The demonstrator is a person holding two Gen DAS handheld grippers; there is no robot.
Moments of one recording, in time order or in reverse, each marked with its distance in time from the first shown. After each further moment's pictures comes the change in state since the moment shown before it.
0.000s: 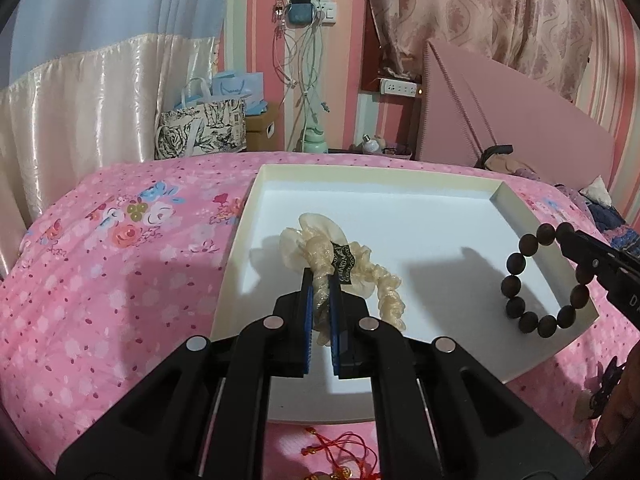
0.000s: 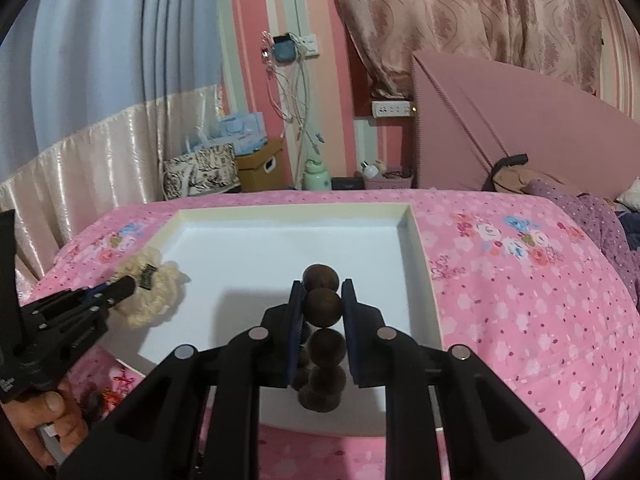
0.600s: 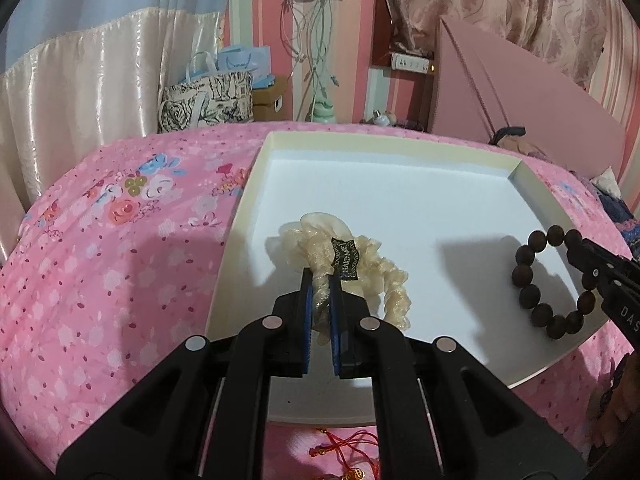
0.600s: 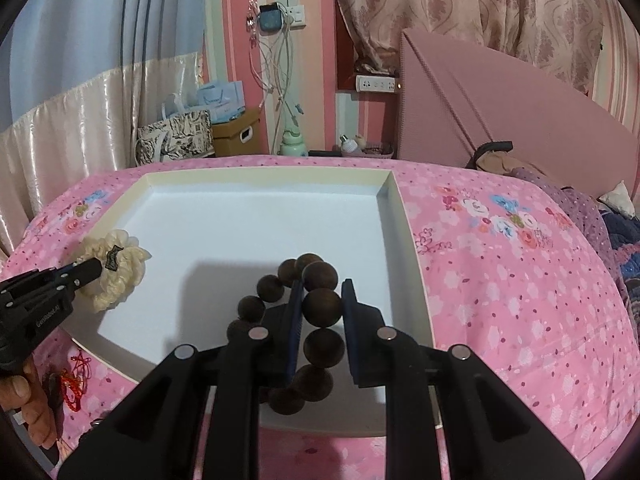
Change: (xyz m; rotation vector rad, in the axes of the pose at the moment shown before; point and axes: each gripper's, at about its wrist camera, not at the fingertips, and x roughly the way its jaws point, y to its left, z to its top) left arm 0.029 -0.006 0.000 0.002 0.101 0.033; right arm 0.024 -0.002 -0.013 -0.042 0.091 -0.089
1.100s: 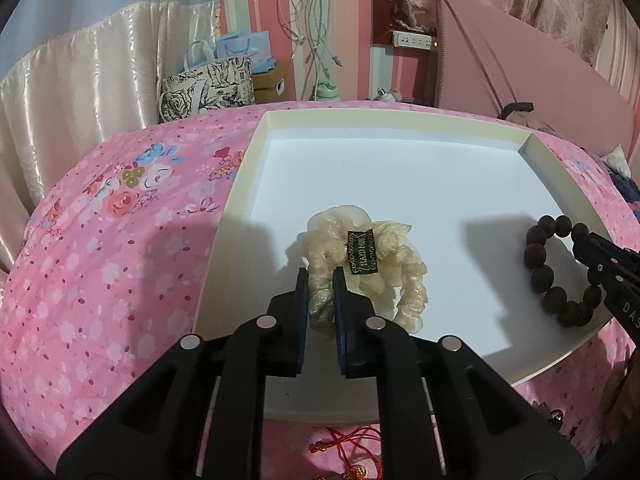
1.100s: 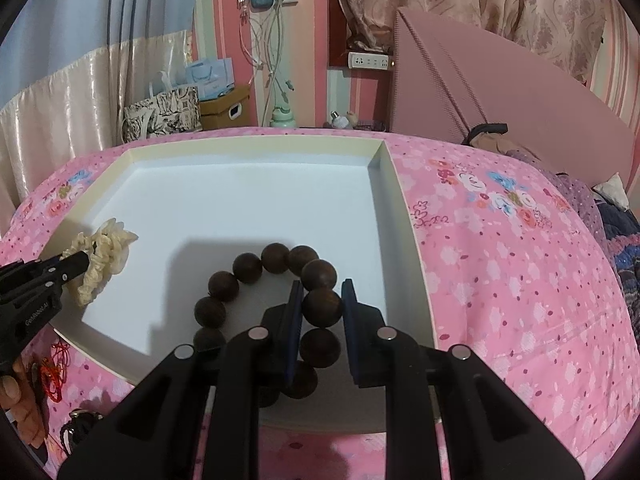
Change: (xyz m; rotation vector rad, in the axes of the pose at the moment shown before) left arm 0.016 -0.013 0.002 0.037 0.056 0.048; right arm 0.012 0.003 -0.009 -0.010 0.070 -0.039
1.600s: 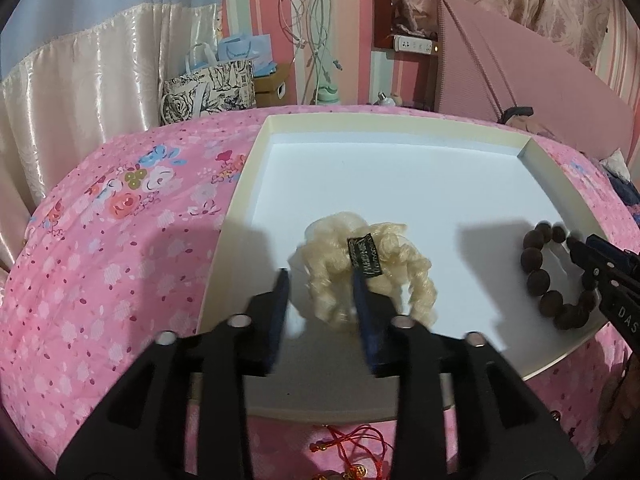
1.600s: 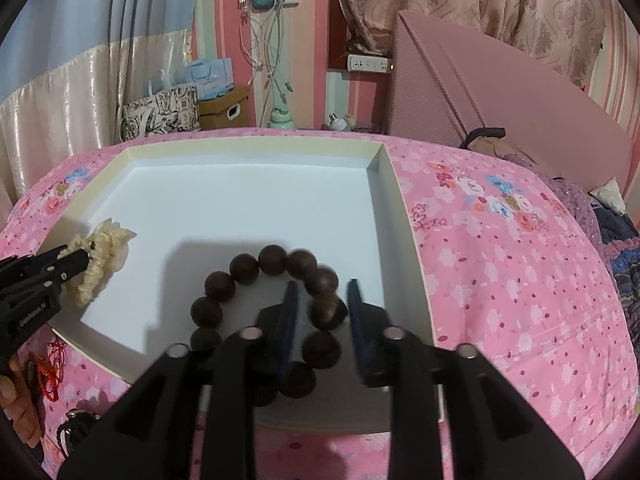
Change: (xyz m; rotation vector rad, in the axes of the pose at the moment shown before) left arm -0.008 0.005 -0.007 -0.013 -0.028 -0.010; right arm -0.004 0.002 0.001 0.004 -0.034 -0.007
